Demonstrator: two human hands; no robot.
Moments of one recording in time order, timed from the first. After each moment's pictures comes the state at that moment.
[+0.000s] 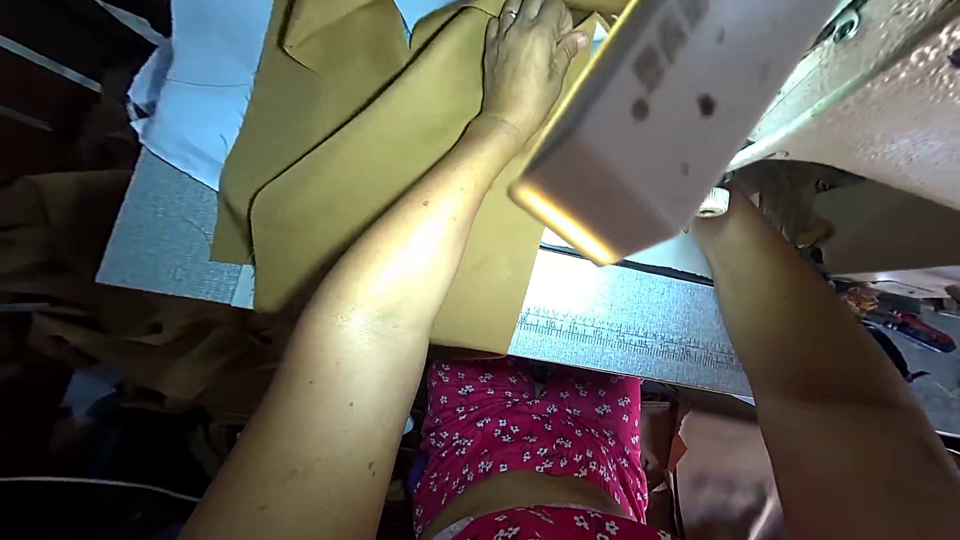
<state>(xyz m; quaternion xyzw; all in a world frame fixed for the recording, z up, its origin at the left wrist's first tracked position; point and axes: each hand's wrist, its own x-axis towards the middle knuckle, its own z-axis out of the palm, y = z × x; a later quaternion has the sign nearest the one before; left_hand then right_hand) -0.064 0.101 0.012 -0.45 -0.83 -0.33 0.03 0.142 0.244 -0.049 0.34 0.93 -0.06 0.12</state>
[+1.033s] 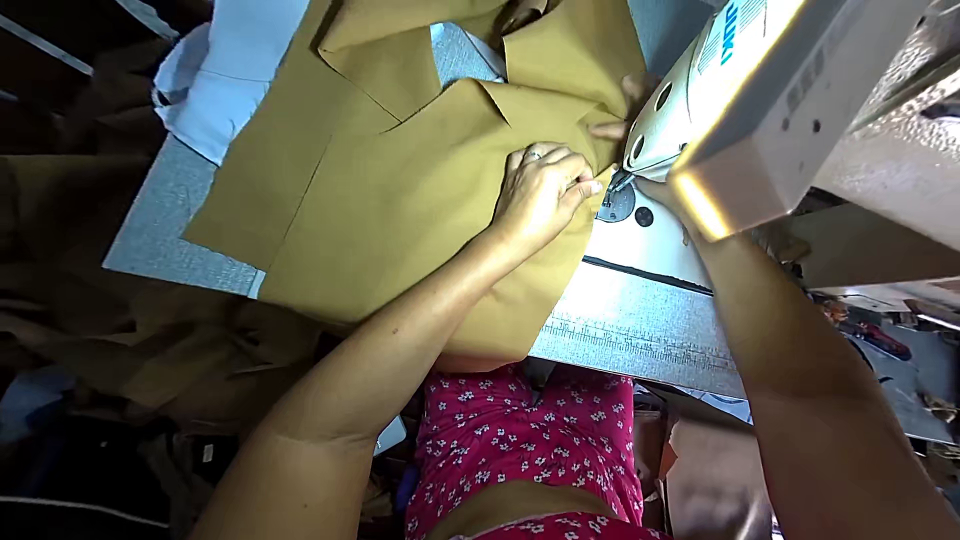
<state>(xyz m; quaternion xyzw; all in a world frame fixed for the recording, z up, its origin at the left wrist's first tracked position) 0.008 0.017 -0.015 -0.51 -0.73 -0.45 -0.07 0.152 0.285 -0.076 0.09 0.94 -0.29 -0.12</state>
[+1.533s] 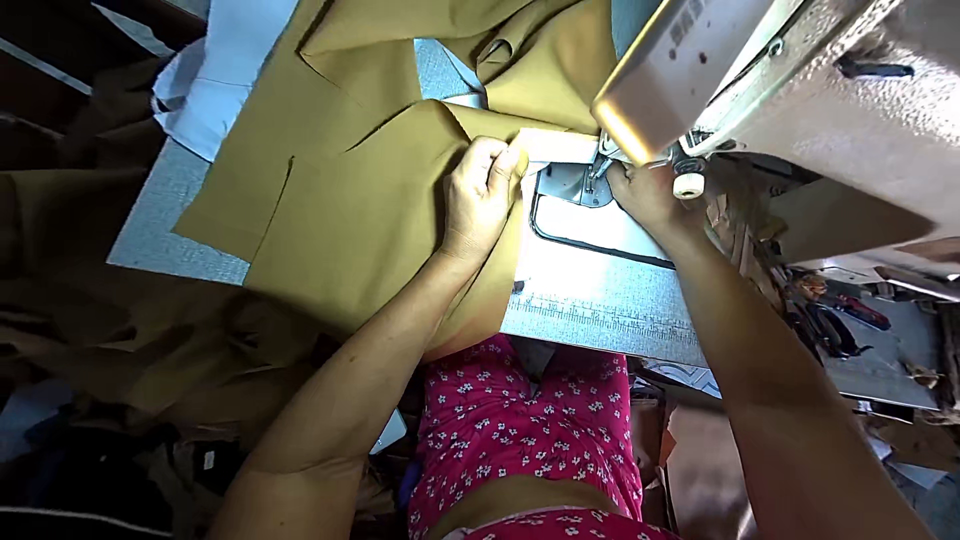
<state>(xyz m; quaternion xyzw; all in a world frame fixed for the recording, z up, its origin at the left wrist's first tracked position) 0.019 -0.028 -0.010 -0.36 -0.72 -0.59 0.01 0.134 0.189 -0.027 0.13 0.93 -0.12 -0.32</state>
